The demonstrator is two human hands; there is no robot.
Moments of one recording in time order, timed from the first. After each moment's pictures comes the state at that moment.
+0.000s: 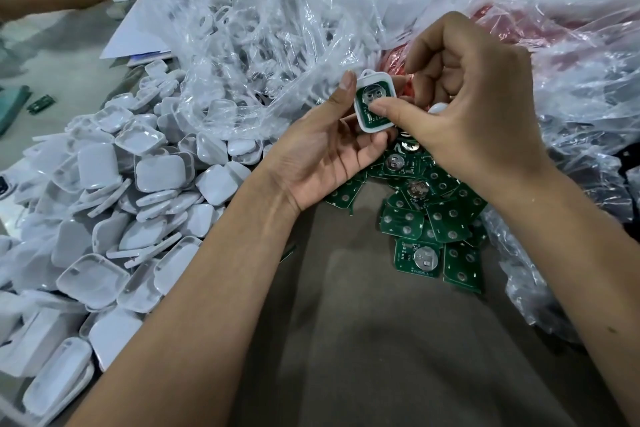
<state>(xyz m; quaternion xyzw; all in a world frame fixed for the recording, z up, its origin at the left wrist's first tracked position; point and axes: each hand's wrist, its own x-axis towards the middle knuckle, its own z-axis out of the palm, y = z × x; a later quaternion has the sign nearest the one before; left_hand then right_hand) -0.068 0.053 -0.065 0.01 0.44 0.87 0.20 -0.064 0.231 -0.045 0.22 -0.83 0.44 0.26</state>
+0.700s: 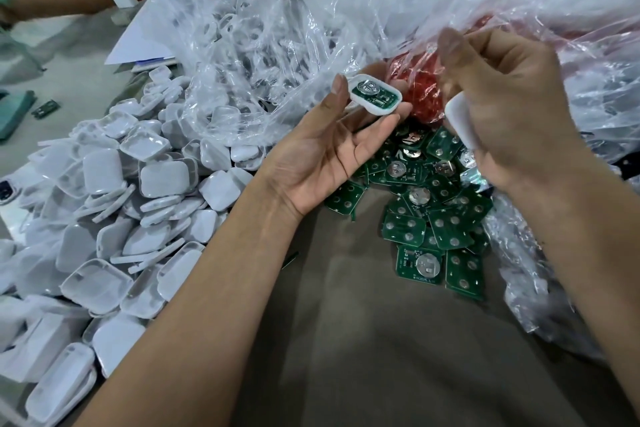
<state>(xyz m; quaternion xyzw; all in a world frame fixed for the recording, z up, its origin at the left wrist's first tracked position) -0.071 0.048 -0.066 0.09 0.28 0.92 0.25 -0.065 0.239 -0.033 0.07 -0.69 0.71 0.12</state>
